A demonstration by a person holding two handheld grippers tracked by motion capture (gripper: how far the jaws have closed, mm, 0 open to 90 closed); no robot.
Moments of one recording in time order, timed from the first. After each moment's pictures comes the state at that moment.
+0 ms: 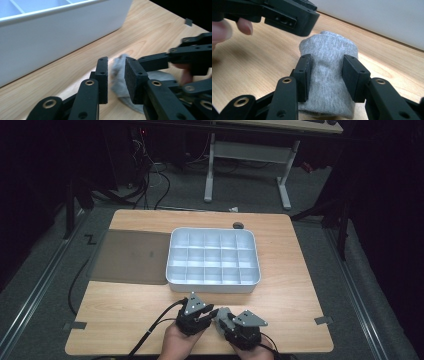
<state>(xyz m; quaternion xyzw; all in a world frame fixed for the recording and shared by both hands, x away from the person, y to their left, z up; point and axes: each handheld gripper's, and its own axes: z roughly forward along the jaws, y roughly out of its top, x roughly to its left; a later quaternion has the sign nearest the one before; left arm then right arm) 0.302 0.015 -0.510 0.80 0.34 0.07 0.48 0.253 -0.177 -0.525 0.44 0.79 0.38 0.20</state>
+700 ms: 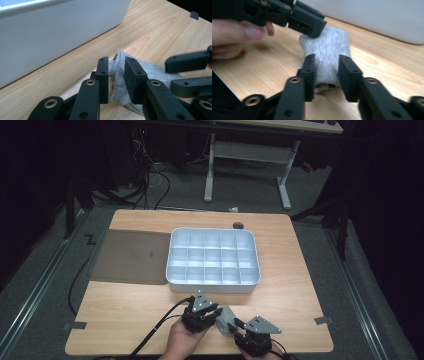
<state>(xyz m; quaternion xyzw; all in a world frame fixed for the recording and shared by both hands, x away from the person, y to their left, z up) 0.312 0.001 -0.519 0.81 0.33 0.08 0.47 0.234 -0.200 -0.518 0.44 0.78 0.40 0.20</state>
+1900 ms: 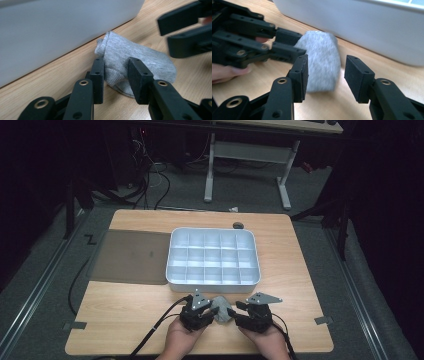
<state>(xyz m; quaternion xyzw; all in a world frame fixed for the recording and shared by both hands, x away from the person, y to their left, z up) 0.318 0.006 -0.526 0.82 0.35 0.09 0.44 0.293 -0.213 -0.498 0.46 0.79 0.40 0.12</state>
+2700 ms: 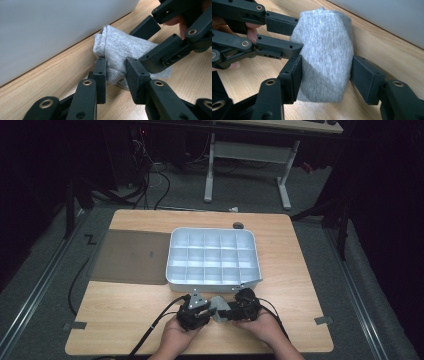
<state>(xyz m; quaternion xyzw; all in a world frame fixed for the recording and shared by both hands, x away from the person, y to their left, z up) 0.322 0.015 -0.528 0.83 0.33 0.08 0.44 0.342 -0.196 -0.510 0.45 0.84 0.31 -0.02</state>
